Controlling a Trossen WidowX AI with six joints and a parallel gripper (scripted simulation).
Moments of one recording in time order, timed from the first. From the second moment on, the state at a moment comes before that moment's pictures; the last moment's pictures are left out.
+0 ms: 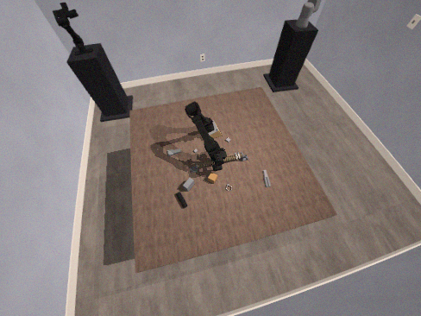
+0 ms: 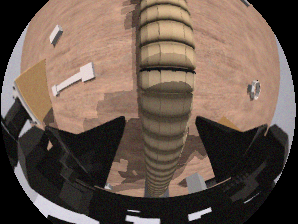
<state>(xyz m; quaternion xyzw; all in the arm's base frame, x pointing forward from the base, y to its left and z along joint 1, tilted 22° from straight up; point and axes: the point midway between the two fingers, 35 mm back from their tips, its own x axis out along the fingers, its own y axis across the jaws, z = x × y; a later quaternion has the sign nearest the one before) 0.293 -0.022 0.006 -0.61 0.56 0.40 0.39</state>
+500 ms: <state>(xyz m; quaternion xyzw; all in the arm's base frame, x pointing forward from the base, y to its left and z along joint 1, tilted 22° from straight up) 0.293 -0.022 0.005 -0.61 0.56 0.40 0.39</state>
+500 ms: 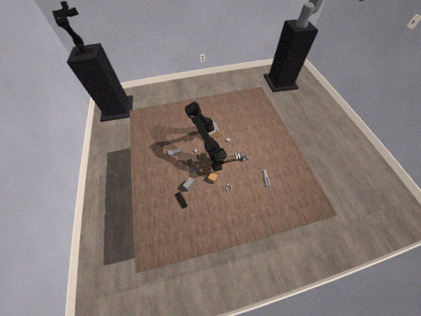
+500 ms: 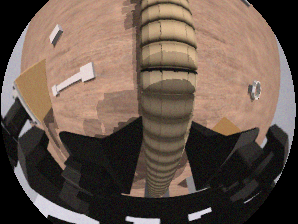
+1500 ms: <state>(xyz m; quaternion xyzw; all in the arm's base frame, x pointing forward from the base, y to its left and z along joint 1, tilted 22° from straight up) 0.293 -0.022 0.005 -0.61 0.56 0.40 0.39</state>
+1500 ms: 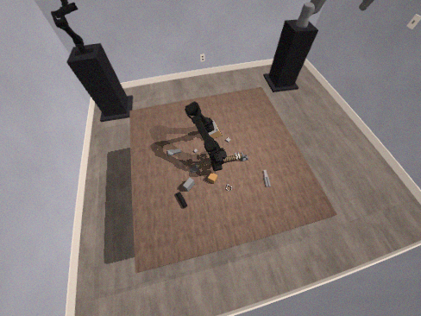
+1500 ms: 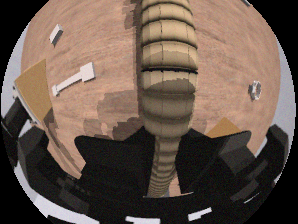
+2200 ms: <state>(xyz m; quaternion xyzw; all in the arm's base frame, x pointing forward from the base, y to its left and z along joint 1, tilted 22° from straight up) 0.293 -0.022 0.005 -0.61 0.56 0.40 0.39</state>
